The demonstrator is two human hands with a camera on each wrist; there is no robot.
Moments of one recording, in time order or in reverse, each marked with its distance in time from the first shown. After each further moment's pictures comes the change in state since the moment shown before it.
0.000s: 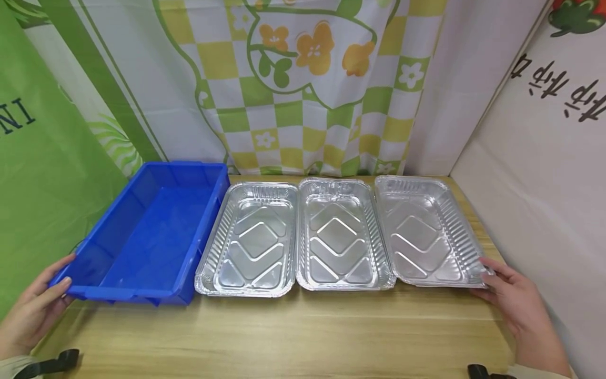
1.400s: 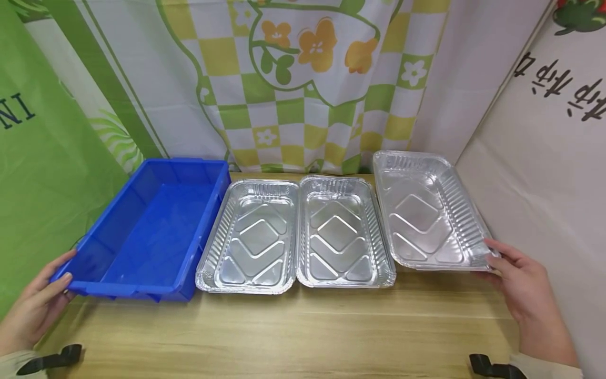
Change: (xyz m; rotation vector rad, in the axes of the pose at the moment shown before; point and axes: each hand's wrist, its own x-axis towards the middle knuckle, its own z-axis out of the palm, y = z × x) left_hand 0.000 0.001 0.003 -0.007 -0.006 0.014; right_hand 0.007 -0.039 0.027 0.124 -0.001 -0.122
